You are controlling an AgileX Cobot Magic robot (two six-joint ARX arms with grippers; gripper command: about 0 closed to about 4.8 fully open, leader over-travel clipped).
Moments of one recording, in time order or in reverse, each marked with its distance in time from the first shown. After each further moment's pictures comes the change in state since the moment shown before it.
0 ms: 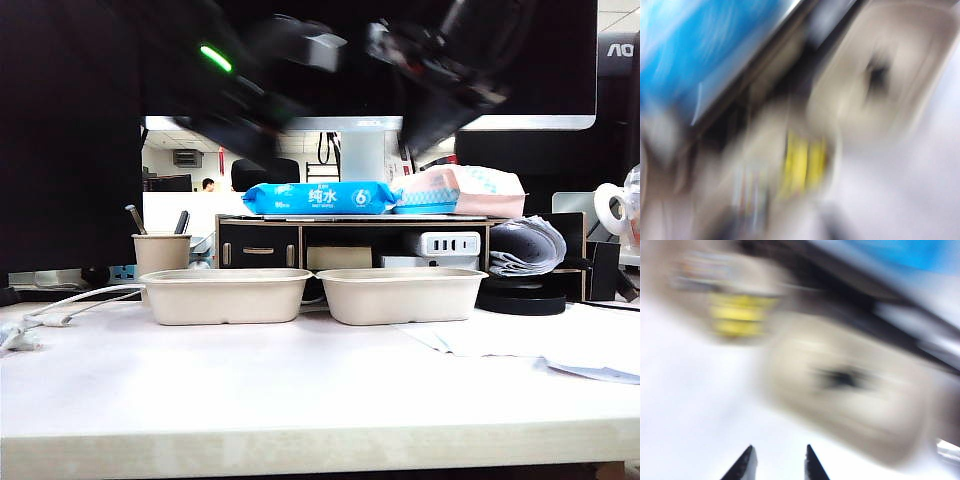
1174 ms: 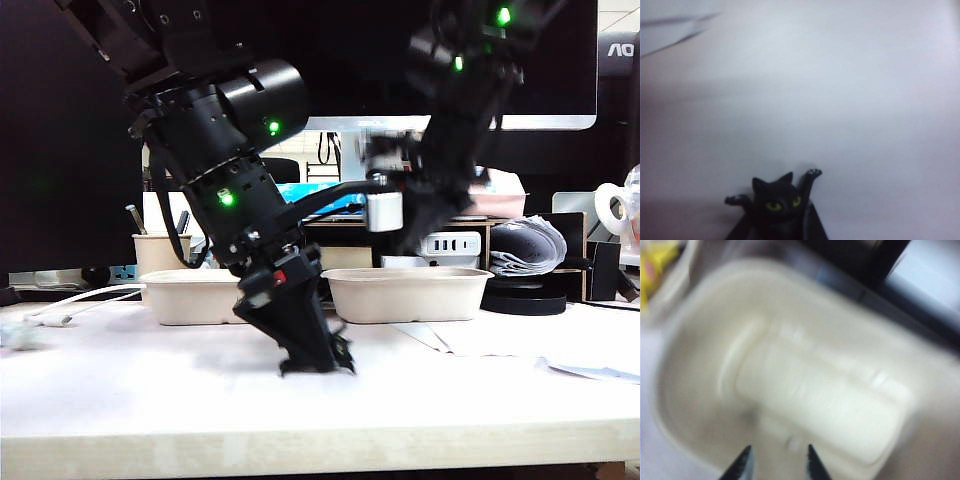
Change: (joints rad) left arm -0.090 0.305 -0.023 -0.102 0.438 0.482; right arm 0.006 0.162 -0.132 0.262 0.202 -0.010
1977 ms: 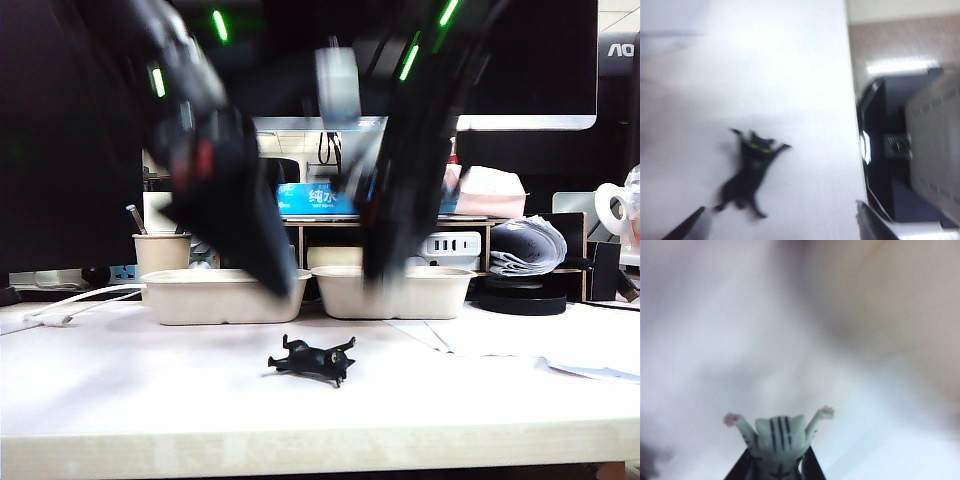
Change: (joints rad) left arm 0.016 -0.200 -0.011 -0.256 0.130 -0.003; right arm 0.161 -0.037 -0.051 -0.180 0.050 -0.013
